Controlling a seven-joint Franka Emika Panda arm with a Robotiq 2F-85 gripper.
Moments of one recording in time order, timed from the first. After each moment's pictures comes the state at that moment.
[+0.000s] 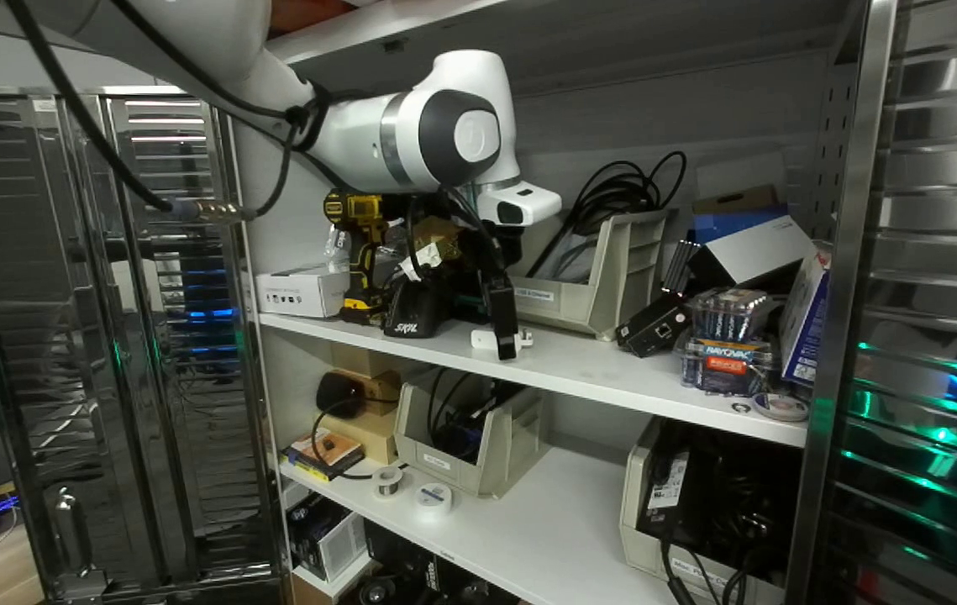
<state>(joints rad) 0.05 0.34 -0.01 -1.55 -0.02 2.09 0.90</state>
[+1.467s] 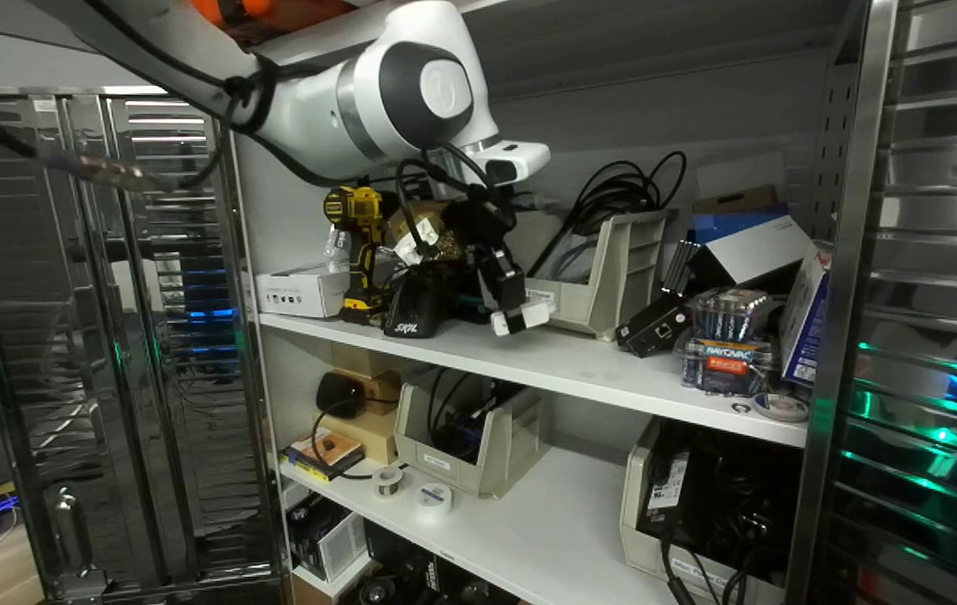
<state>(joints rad) 0.06 0.16 -0.03 -1.73 -0.18 2.21 0.82</state>
